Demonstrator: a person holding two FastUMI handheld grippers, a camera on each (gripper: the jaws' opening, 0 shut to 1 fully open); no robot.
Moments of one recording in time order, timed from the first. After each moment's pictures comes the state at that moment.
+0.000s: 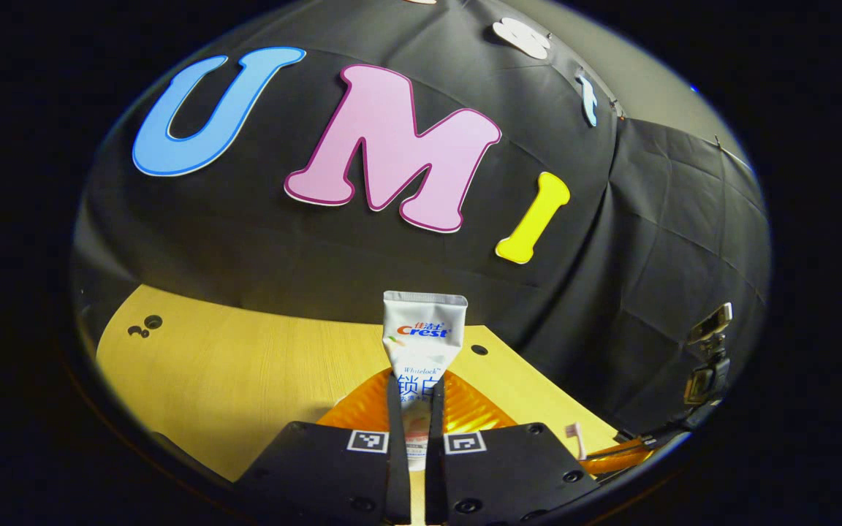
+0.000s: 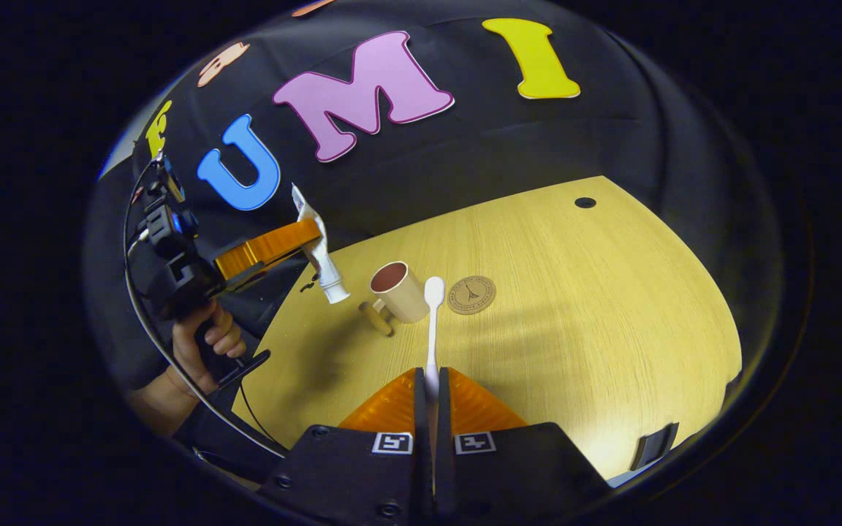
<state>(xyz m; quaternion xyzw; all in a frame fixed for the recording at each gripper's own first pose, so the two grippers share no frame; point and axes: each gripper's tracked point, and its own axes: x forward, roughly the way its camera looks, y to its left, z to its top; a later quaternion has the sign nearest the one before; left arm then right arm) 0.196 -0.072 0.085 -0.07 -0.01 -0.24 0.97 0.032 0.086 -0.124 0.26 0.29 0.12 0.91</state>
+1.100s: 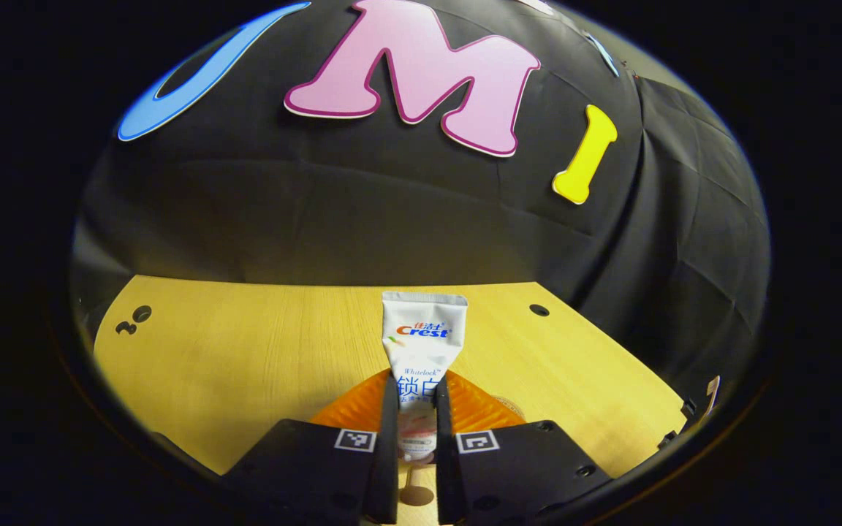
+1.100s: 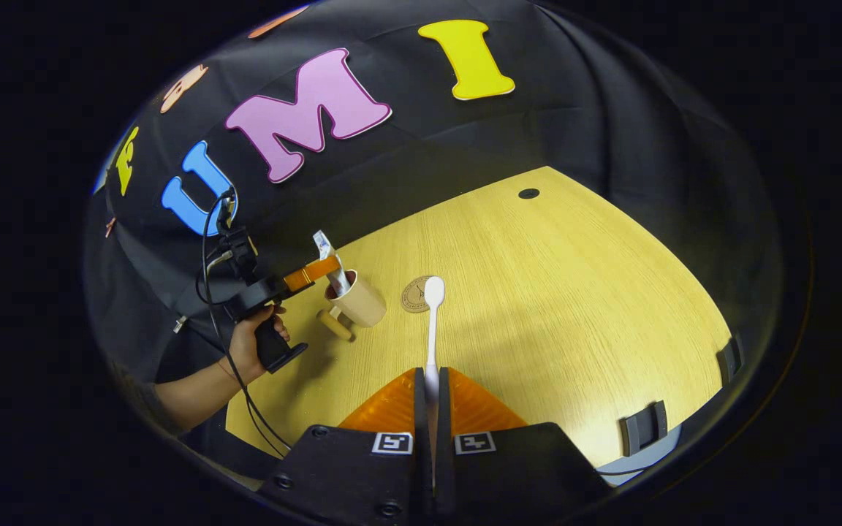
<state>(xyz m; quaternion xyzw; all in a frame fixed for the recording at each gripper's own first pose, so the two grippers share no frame) 0.317 -0.064 -0.003 -0.02 0.07 -0.19 0.98 0.015 0.041 -0.146 0.30 0.29 0.05 0.91</state>
